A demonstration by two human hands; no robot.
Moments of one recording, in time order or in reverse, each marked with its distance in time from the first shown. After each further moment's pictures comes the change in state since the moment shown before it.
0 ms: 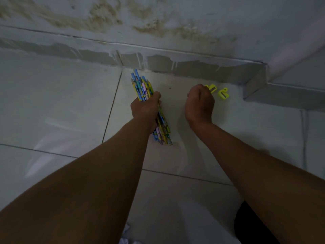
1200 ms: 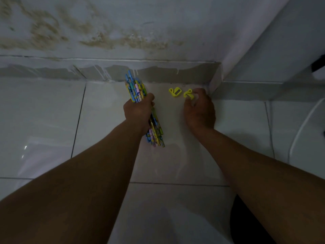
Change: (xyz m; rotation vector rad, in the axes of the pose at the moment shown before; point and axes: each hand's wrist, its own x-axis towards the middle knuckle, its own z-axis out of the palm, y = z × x) left_hand -0.036 -0.002 0.072 0.103 -0.096 0.076; right_hand 0.031 0.069 -0.077 -0.274 0.014 0.147
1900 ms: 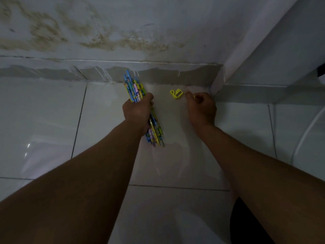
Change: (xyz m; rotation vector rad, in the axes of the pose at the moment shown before) left_hand 0.003 0.004 0.003 -0.013 0.018 0.008; right_hand 0.019 -0.004 0.006 0.375 -0.006 0.209
